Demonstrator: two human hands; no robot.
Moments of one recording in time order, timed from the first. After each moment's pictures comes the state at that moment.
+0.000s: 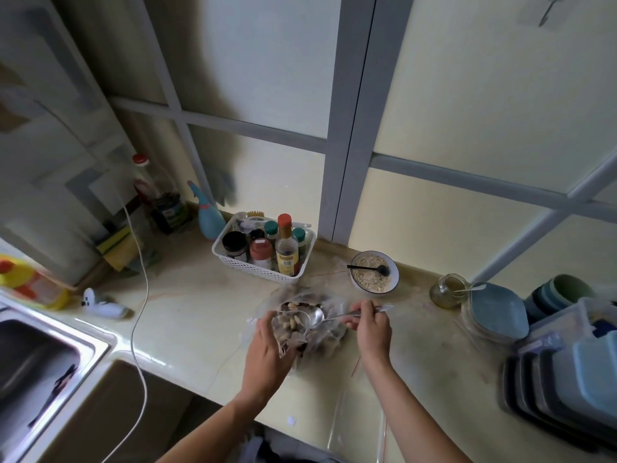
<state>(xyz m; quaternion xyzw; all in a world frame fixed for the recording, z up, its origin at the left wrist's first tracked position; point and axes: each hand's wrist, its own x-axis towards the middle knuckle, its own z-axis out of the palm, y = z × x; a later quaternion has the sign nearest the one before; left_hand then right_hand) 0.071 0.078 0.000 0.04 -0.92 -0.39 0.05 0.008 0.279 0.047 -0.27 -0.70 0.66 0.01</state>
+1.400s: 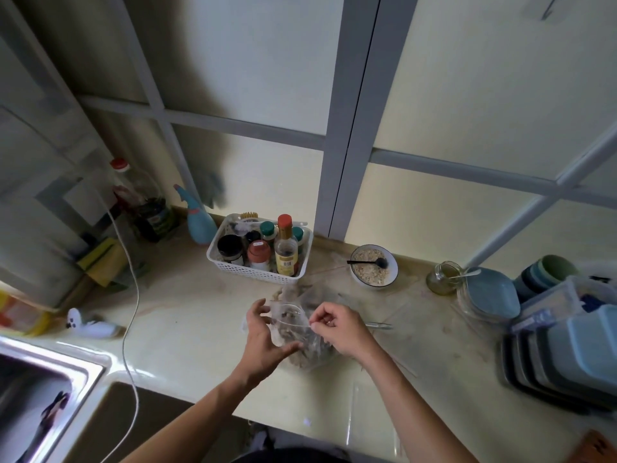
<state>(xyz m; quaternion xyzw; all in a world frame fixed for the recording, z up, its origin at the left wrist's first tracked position) 0.029 0.023 -0.013 0.02 -0.82 -0.56 -0.06 0.010 0.228 0.069 -0.01 -0.86 0.49 -0.17</state>
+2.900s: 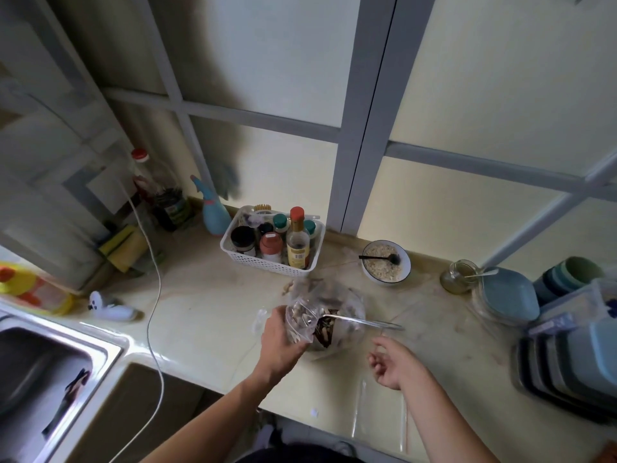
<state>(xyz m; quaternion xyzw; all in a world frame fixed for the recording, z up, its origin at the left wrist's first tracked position) 0.047 0.044 -0.001 0.08 -0.87 -0.48 -0.07 0.032 0.306 -0.027 -0.50 -0.48 0.65 -0.31</state>
